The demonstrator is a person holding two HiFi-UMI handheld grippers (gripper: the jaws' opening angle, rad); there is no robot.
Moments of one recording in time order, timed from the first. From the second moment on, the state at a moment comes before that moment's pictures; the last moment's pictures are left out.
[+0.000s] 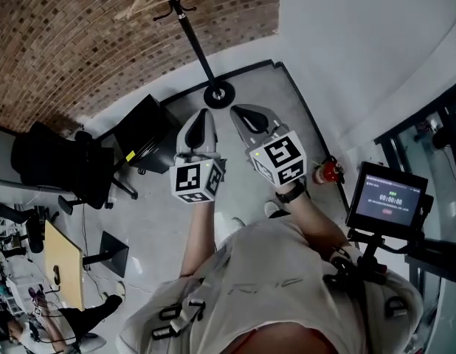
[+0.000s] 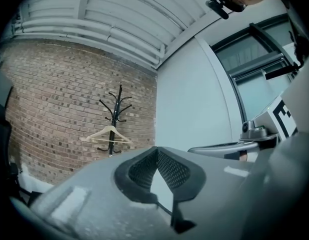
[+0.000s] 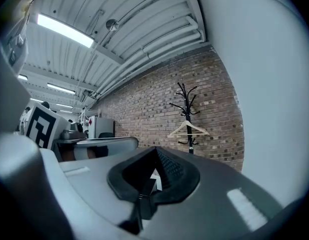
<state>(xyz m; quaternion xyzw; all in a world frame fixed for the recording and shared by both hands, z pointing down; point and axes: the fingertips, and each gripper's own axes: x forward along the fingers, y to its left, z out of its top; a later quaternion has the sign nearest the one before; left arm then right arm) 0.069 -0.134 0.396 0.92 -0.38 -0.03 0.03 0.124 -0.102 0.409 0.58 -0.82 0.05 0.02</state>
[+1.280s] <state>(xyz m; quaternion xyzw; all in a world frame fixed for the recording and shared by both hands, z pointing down) -0.025 -0.159 0.396 0.92 -0.38 -0.05 0.04 -0.002 -0.127 0.392 0.55 -0.84 0.00 0.04</state>
